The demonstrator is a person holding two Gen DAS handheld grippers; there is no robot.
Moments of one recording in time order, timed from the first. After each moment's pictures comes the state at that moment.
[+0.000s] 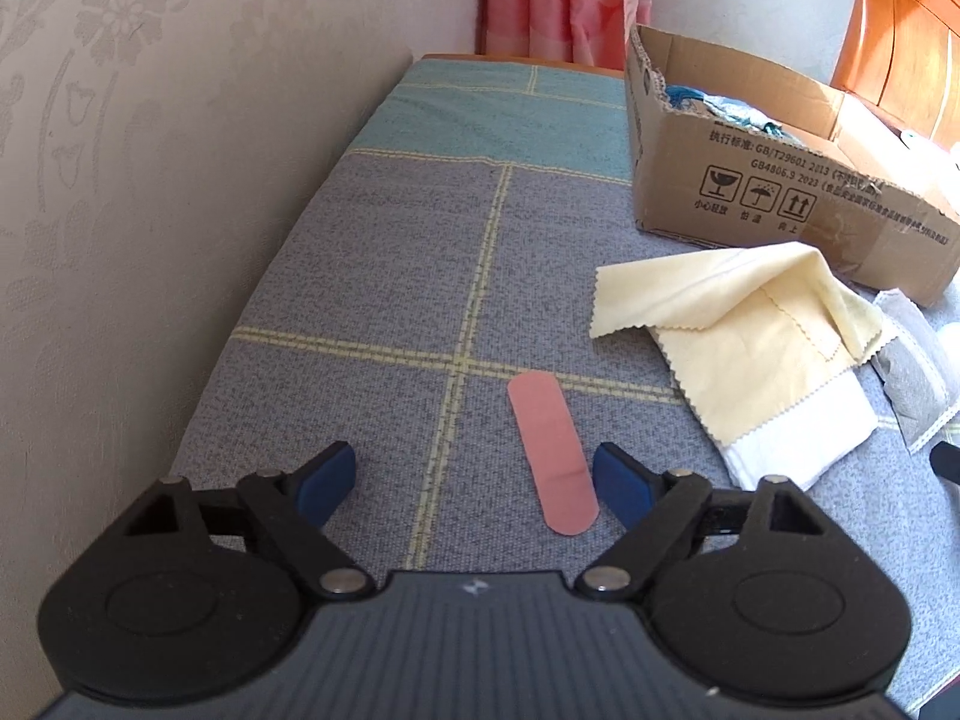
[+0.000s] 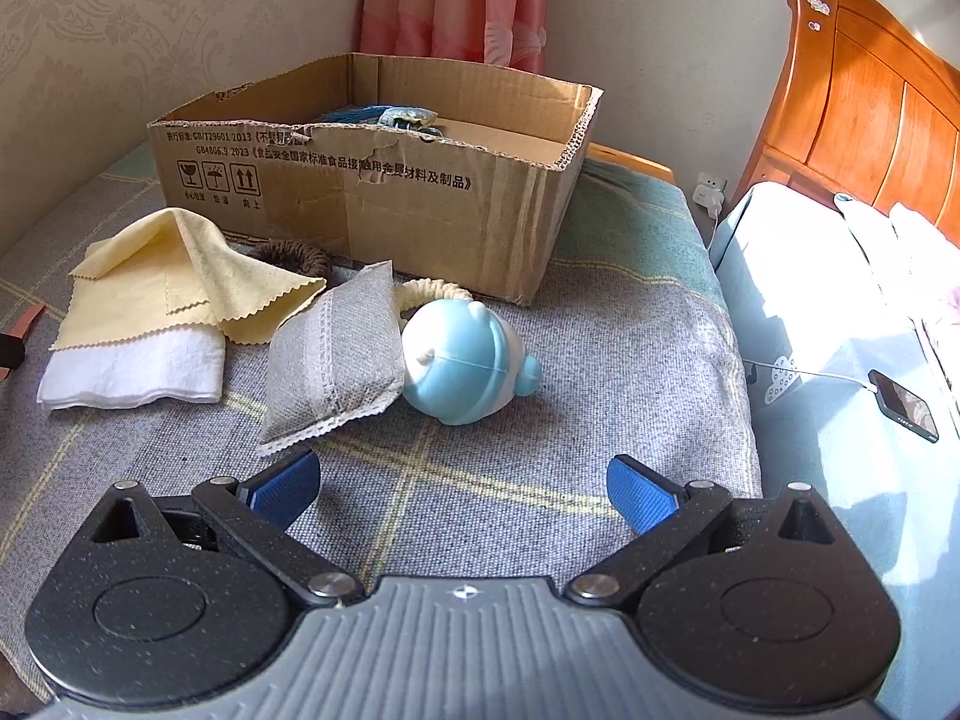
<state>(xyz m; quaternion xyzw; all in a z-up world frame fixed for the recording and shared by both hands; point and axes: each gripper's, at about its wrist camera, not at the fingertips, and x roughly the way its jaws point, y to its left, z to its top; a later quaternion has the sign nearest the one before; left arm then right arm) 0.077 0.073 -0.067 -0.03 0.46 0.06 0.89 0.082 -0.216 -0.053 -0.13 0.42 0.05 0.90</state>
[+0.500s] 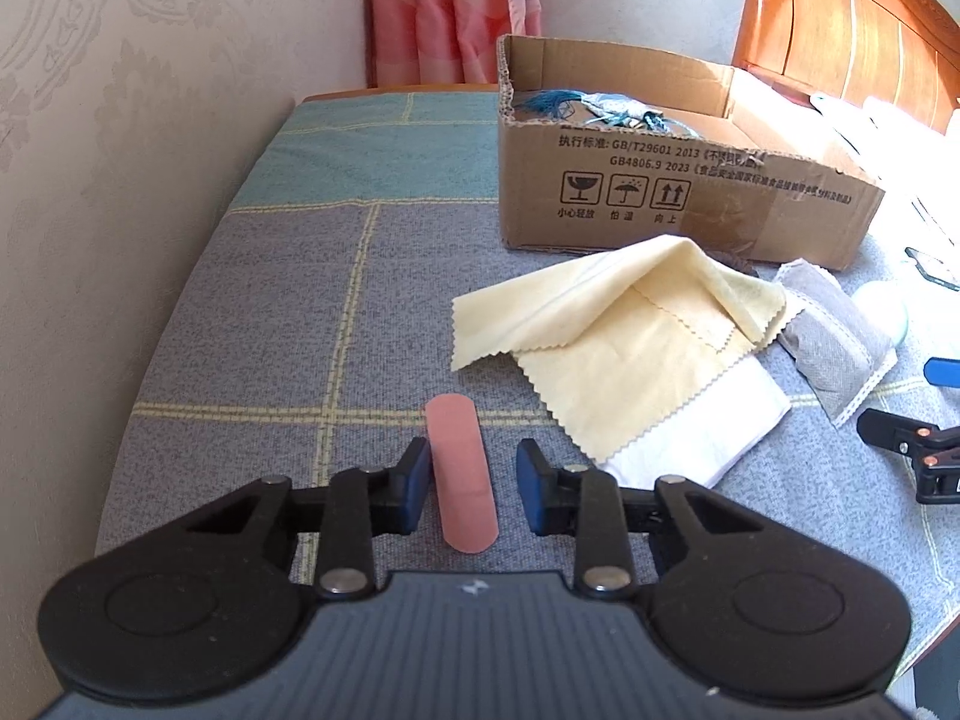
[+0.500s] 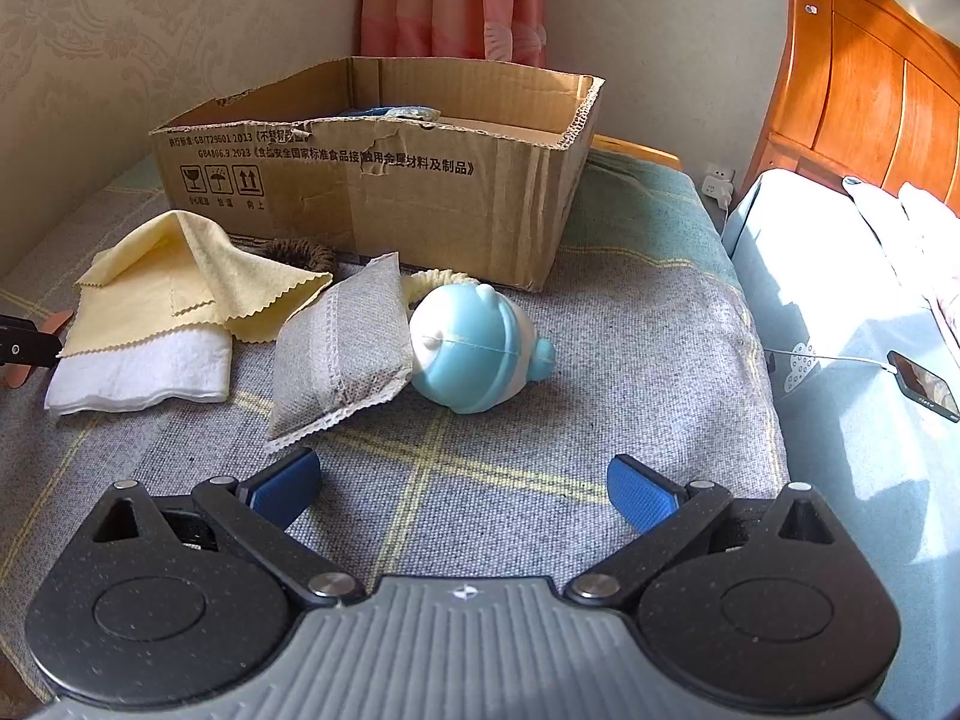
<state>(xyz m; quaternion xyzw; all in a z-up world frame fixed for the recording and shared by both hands) 0.090 0.040 -0.063 0.01 0.44 -0.03 0.90 0.080 -0.221 -0.058 -0.10 0.41 0.06 0.90</state>
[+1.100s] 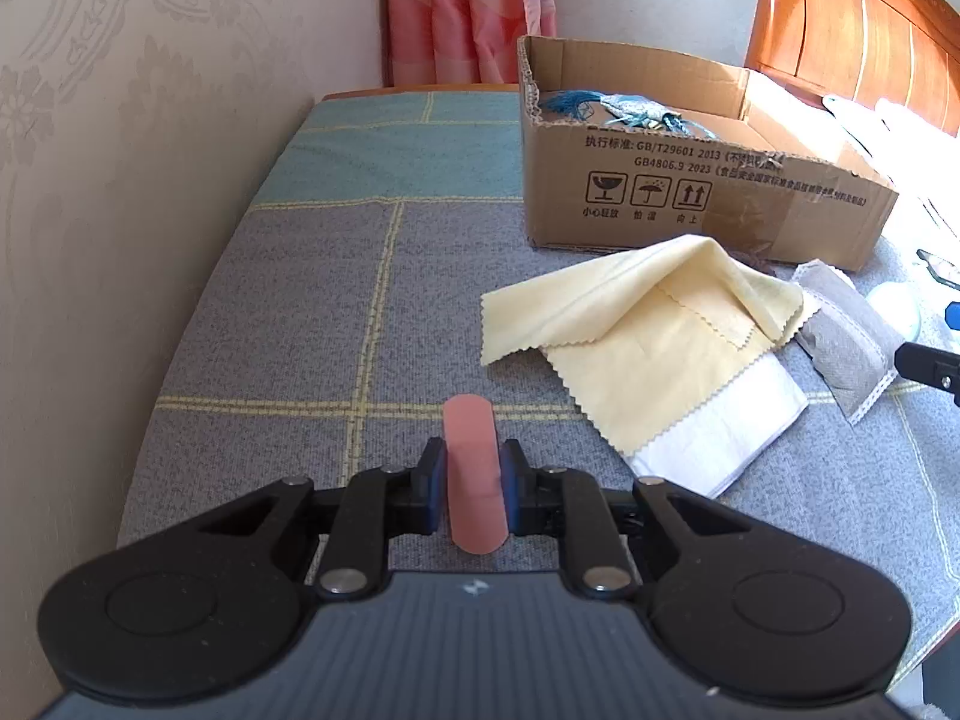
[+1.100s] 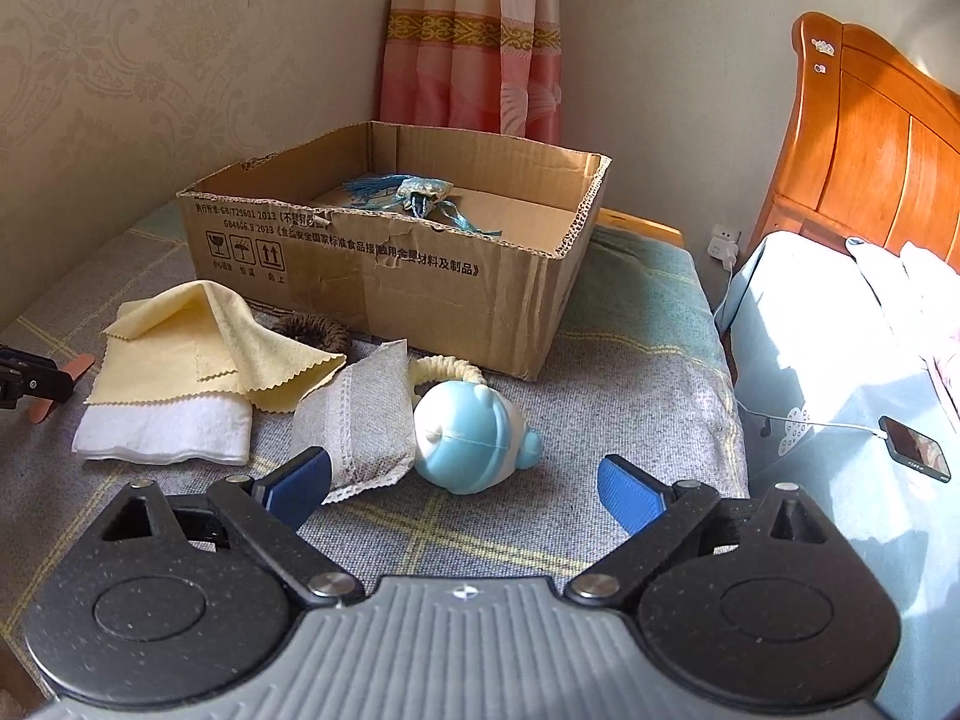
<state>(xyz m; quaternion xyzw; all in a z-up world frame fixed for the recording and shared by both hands) 0.086 0.047 -0.062 0.01 0.44 -0.01 0.90 0.081 -0.218 -0.027 -0.12 0.36 0.08 0.92</state>
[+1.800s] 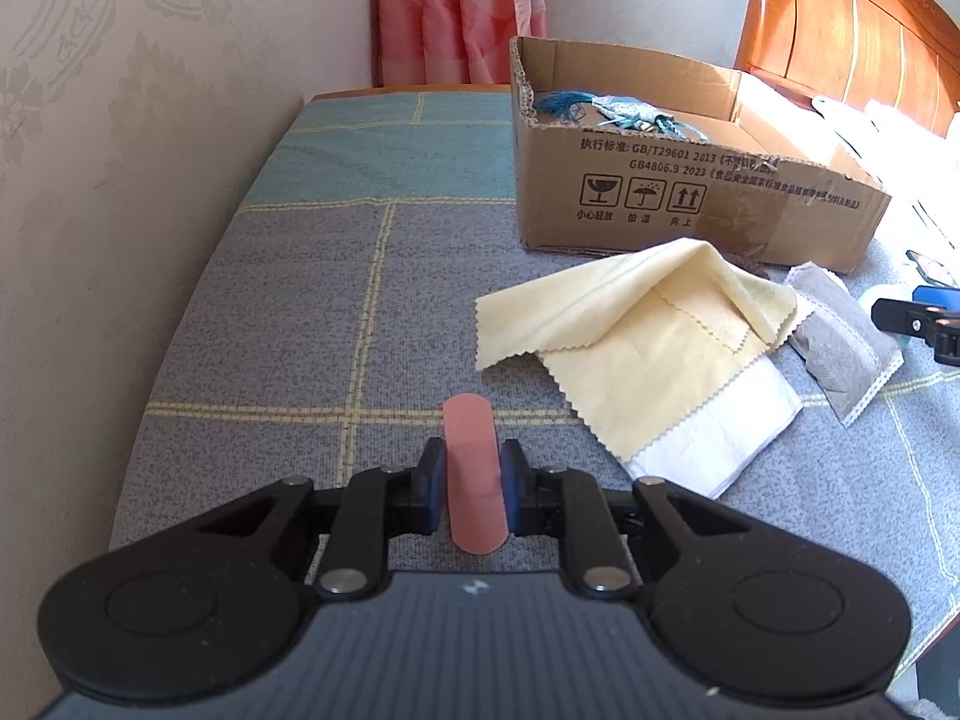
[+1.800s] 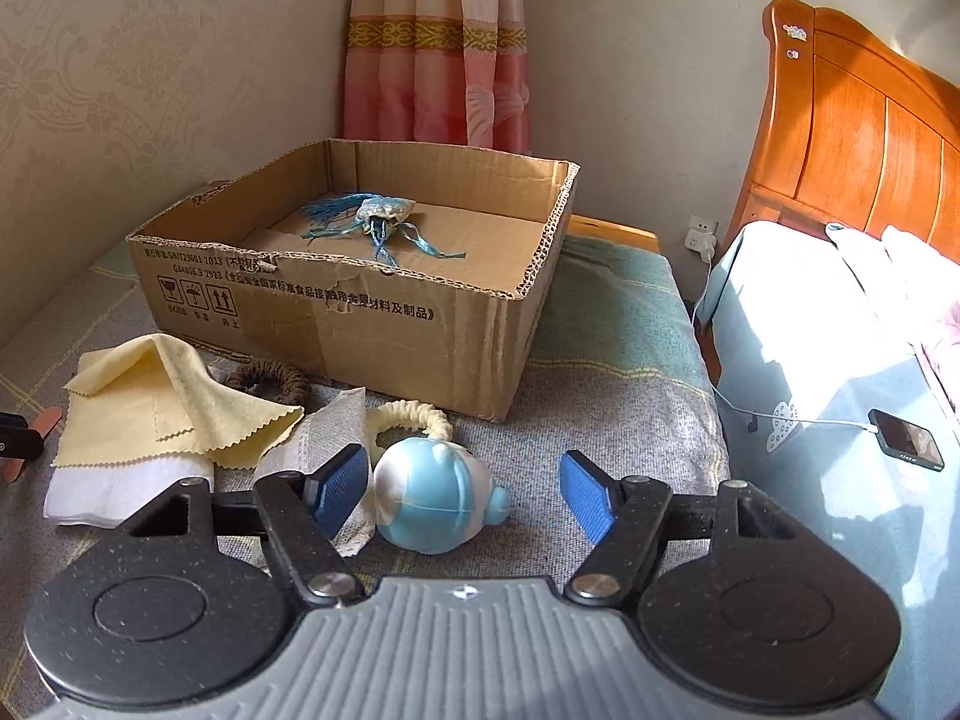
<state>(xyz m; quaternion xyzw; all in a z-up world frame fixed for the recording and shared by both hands) 0.087 0.049 -0.063 0.00 0.44 -0.02 0.90 0.110 -0.224 -0.023 -0.09 0.37 0.05 0.92</state>
